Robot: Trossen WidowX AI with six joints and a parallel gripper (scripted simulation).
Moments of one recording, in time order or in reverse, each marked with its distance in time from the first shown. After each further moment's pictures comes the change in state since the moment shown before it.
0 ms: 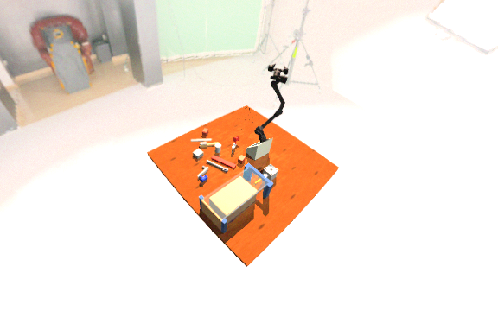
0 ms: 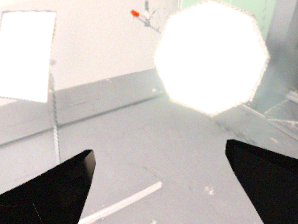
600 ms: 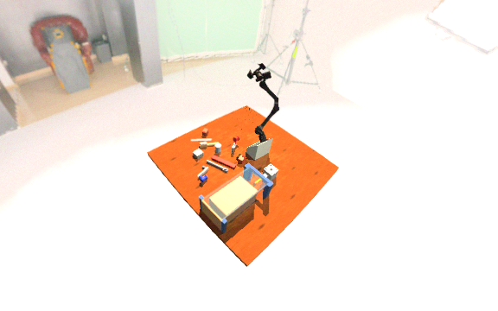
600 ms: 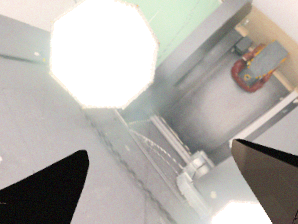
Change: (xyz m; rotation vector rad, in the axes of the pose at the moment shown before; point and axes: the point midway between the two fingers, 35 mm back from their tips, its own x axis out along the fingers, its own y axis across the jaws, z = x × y) arm -0.038 -0.217 0.042 -0.607 0.096 -0.561
